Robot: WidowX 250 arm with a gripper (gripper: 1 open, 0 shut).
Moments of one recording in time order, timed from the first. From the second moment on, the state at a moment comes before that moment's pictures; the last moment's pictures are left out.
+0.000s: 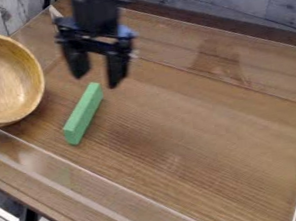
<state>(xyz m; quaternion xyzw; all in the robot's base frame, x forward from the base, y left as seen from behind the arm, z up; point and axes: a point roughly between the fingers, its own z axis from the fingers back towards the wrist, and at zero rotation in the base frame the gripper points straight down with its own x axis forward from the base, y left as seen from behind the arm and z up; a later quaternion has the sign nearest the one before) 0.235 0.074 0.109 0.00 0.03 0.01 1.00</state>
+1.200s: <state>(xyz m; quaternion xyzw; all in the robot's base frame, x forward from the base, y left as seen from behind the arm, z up) 0.219 0.083 0.083 0.00 0.00 0.09 1.00</state>
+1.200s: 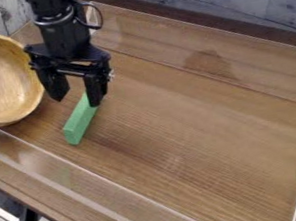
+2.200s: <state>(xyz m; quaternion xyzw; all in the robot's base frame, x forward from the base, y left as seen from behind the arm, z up) 0.226 0.084 0.072 -0.02 -0.02 0.11 0.99</state>
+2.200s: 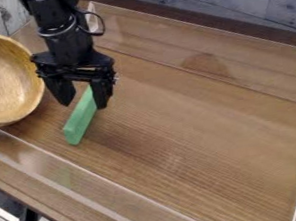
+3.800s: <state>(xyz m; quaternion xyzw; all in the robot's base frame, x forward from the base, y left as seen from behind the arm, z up) 0.223 0.082 0.082 -0.03 -0.03 0.11 0.99</state>
